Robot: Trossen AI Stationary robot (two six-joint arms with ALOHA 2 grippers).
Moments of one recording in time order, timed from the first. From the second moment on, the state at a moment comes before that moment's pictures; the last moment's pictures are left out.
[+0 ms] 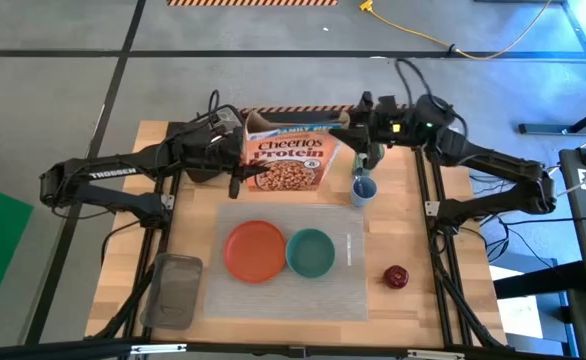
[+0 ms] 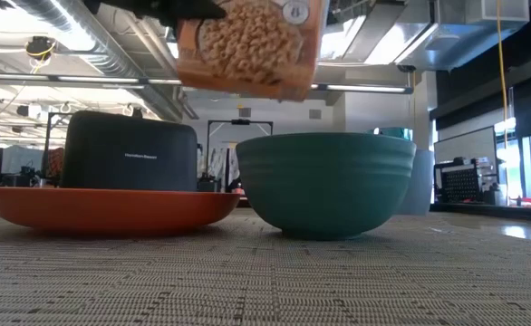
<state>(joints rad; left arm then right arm) 0.31 1.04 0.87 -0.05 0.22 0.06 -0.33 1.18 1.20 0.18 -0.32 0.20</state>
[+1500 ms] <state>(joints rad) -0.13 1.22 1.15 -0.86 -0.45 0.90 -0.20 0.83 1.20 -0.54 0.19 0.20</state>
